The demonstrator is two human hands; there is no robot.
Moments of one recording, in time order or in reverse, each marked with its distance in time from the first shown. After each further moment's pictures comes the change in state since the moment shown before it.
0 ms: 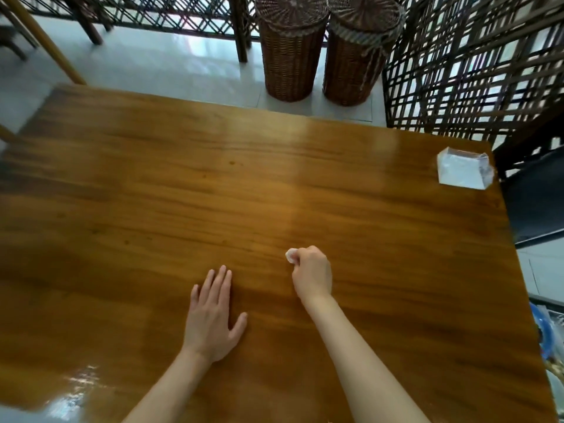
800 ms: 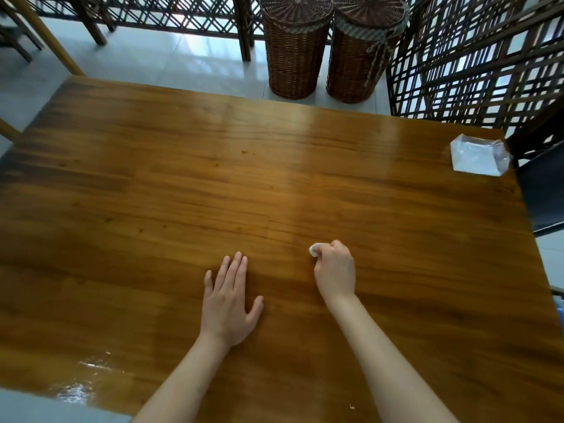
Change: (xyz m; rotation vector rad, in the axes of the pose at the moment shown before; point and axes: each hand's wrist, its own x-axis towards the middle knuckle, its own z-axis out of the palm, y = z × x) left_hand 0.004 -0.008 0.006 -0.028 0.094 0.023; right_hand -0.019 0.007 0.002 -0.049 0.116 -0.051
